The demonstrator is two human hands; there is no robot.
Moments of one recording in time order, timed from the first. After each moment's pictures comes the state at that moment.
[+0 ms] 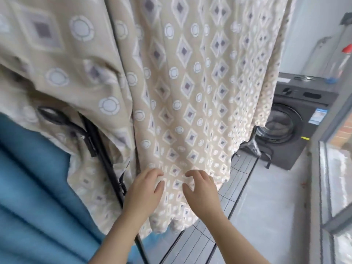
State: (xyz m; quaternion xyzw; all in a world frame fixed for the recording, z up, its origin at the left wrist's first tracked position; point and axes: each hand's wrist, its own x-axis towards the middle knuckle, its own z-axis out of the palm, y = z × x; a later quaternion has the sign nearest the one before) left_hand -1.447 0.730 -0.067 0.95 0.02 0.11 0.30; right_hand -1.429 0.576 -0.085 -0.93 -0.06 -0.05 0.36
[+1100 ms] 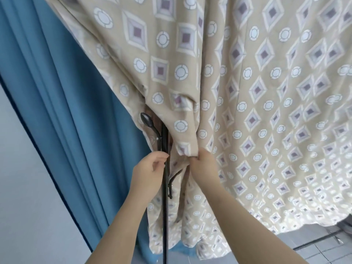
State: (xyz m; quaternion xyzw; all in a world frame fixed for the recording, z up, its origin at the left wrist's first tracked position) left_hand -1.489 0.754 0.013 0.78 0.27 0.36 0.44; right_hand -1.379 0.669 0.019 -0.76 -0.31 0.05 0.56
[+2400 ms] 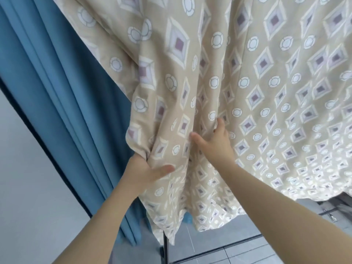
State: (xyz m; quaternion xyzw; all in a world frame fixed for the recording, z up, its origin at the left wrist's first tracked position) left_hand -1.506 0.764 -0.008 0.77 0.23 0.27 0.53; right_hand -1.333 0.660 0.002 -0.85 -0.25 0.04 0.47
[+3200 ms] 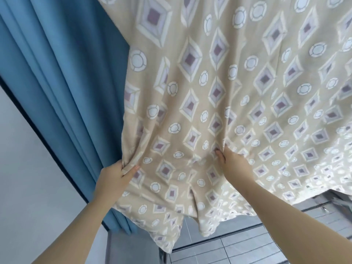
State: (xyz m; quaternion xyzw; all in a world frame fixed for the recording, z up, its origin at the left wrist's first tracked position) left_hand -1.543 0.807 -0.067 0.82 0.39 0.28 0.31; right_hand -1.319 0.621 -0.058 -0.93 -0.30 0.00 0.22
